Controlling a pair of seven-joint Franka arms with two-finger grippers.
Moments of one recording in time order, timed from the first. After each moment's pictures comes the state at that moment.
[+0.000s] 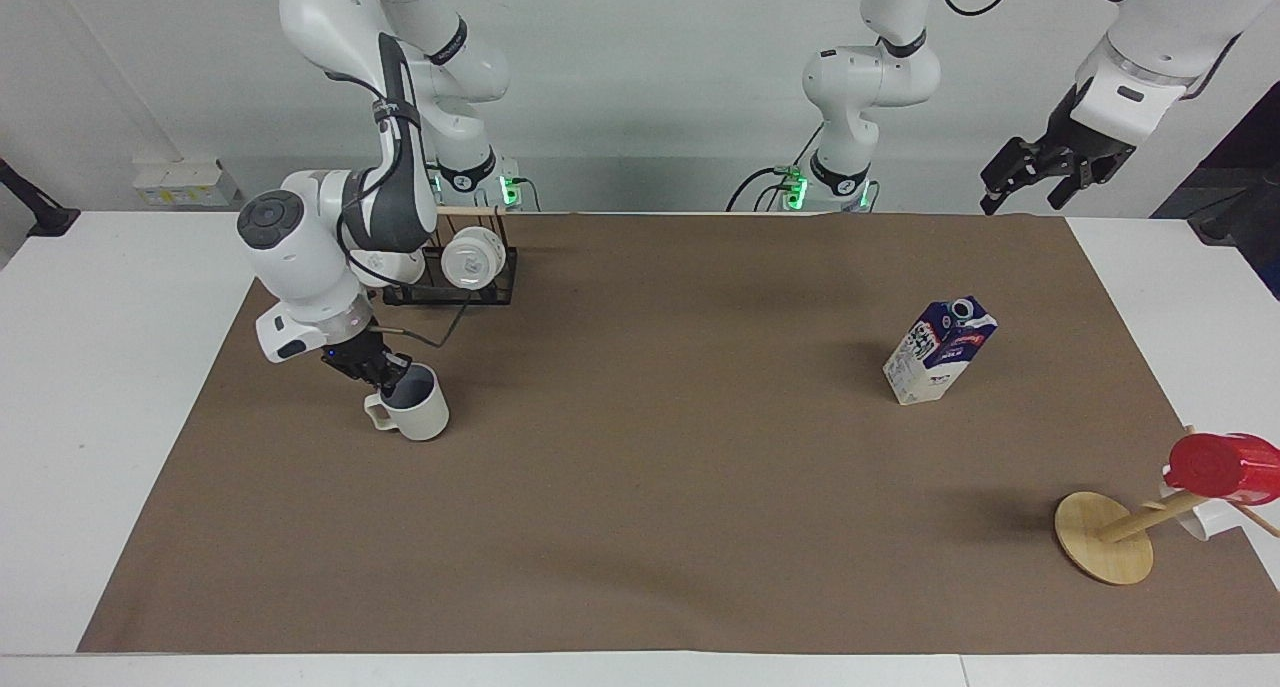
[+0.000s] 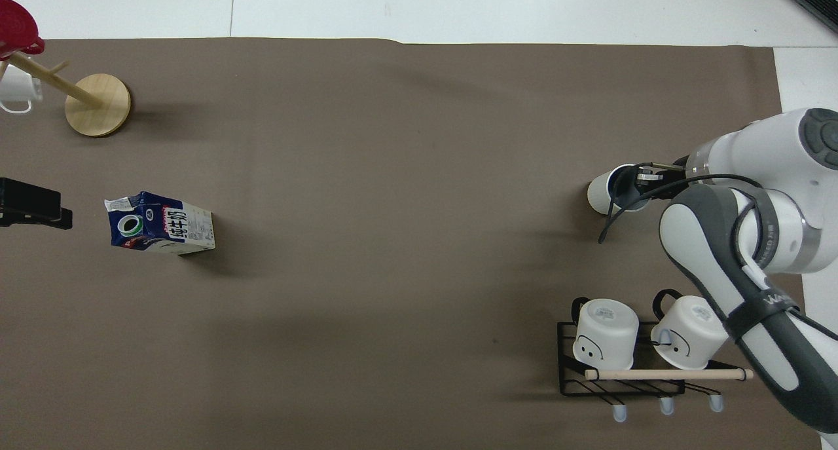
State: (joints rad) left arm -0.04 -0.07 0.03 -1.56 -0.05 1.44 -0.10; right arm -0.05 0.16 0.07 -1.88 0.01 2.08 0.31
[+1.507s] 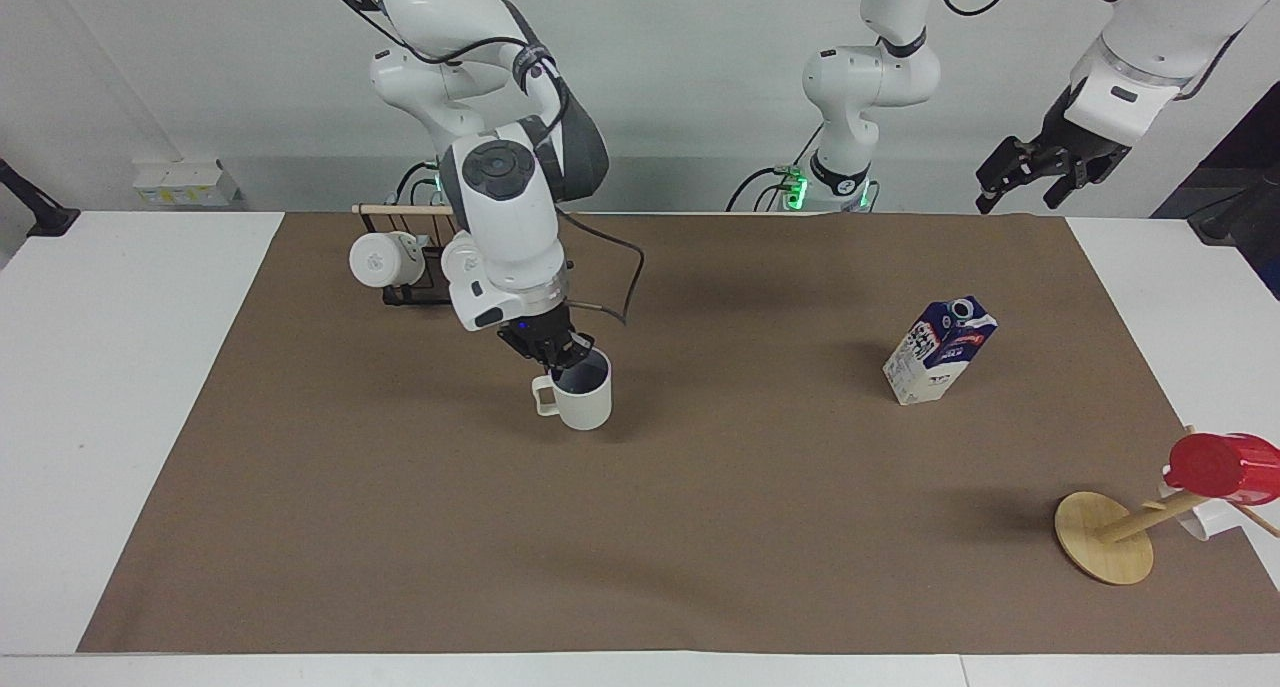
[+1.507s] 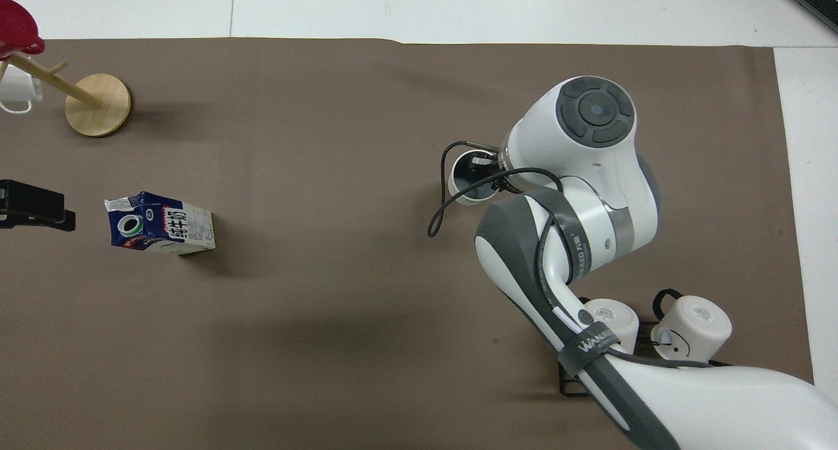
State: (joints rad) left arm -0.04 -0.07 0.02 -1.56 -0.05 1.43 -0.10; right arm 0.37 0.36 0.07 -1.64 0.00 2.07 0.83
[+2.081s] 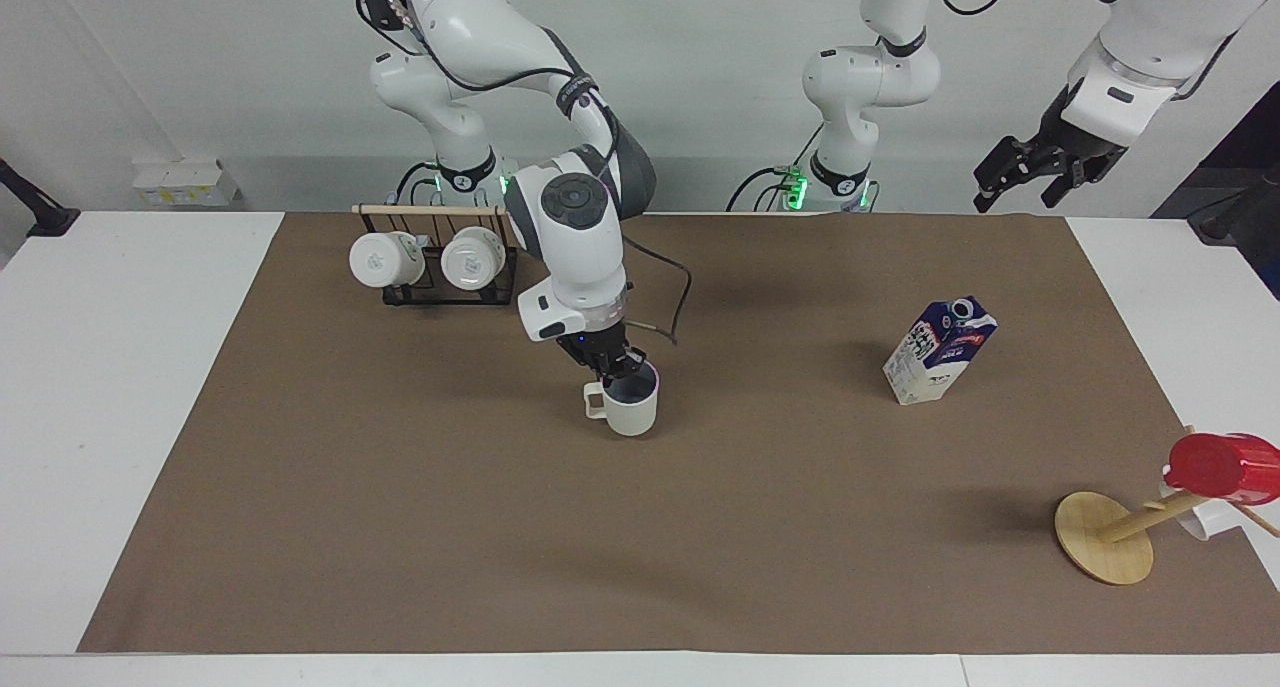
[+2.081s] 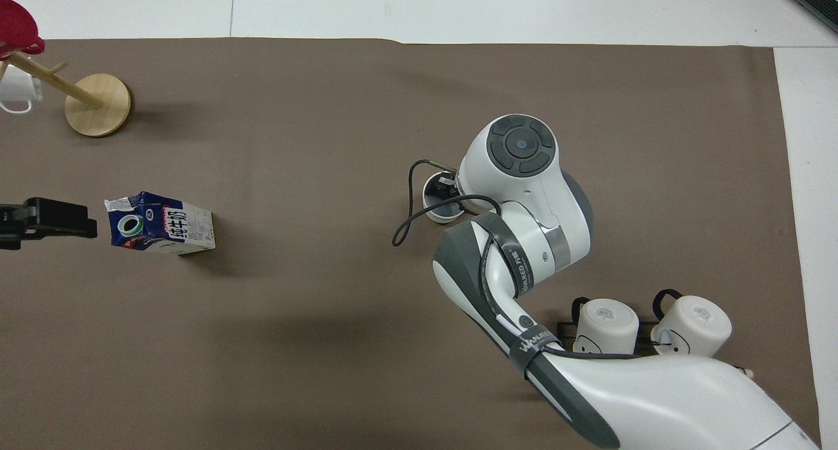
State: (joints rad) left arm -0.05 -0.18 0.02 -1.82 -0.05 1.65 -0.10; right arm 0.40 0.40 0.07 -1.68 0.00 2.10 0.95
